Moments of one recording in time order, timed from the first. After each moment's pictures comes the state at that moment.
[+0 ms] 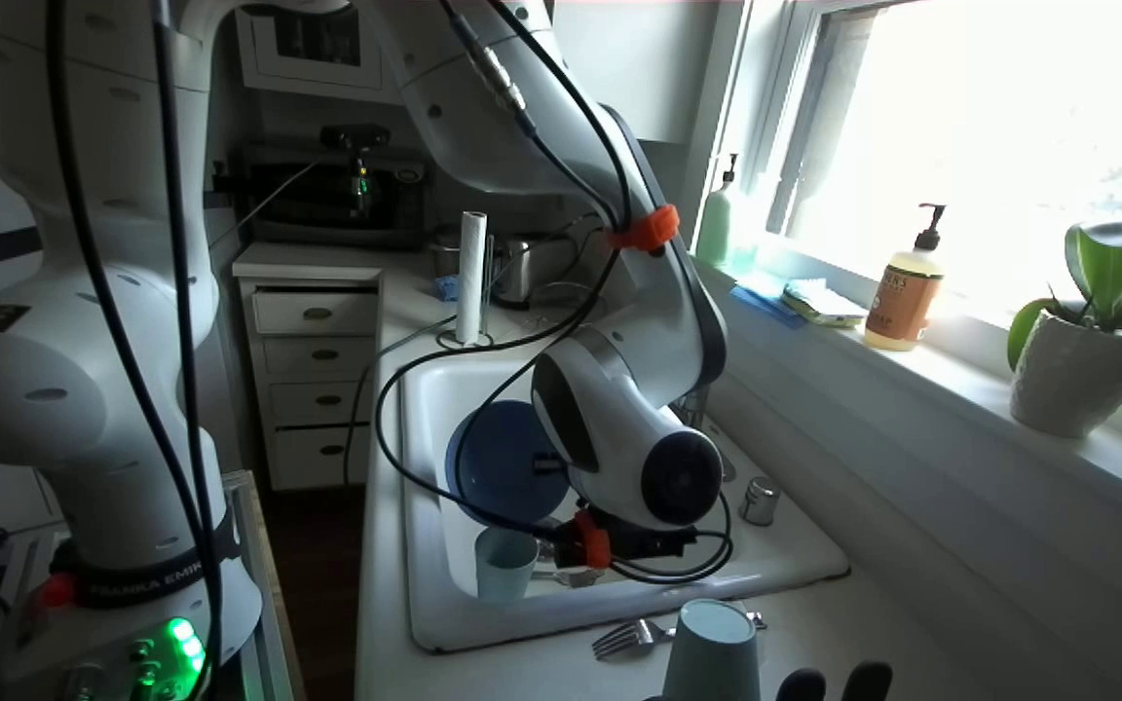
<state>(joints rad) -0.35 0.21 -0.18 -2.47 1.18 2.02 -2.66</state>
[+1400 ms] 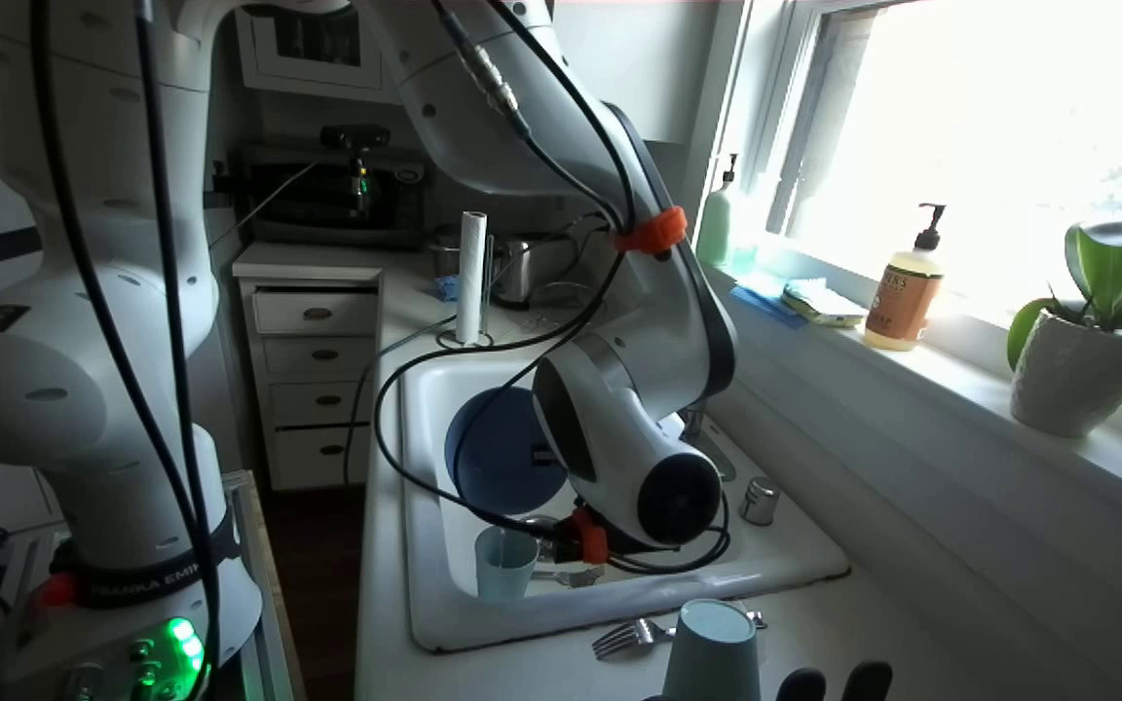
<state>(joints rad) -0.35 0.21 -0.22 -2.47 1.21 1.91 -2.70</state>
